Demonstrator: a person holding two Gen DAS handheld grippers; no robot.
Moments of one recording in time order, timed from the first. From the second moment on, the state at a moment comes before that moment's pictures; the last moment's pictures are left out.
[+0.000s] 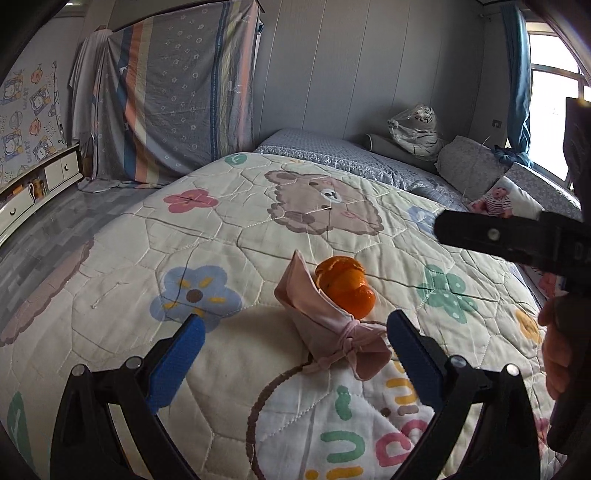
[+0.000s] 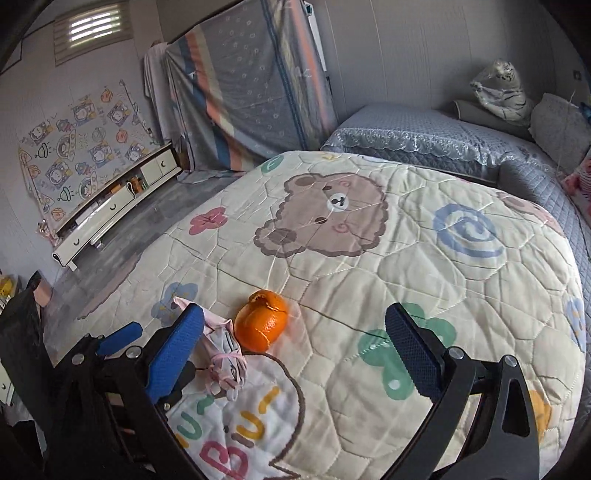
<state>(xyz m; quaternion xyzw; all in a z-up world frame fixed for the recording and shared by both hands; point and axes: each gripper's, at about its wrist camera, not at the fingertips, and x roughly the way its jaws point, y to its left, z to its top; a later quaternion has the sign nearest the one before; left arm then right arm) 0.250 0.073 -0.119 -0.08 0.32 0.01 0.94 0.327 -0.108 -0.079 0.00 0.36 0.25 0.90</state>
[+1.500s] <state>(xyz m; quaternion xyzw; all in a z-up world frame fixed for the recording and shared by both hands) 0.303 0.088 -0.151 -0.18 0.40 -0.02 0.90 0.405 -0.045 -0.144 0.01 0.52 0.26 0.81</state>
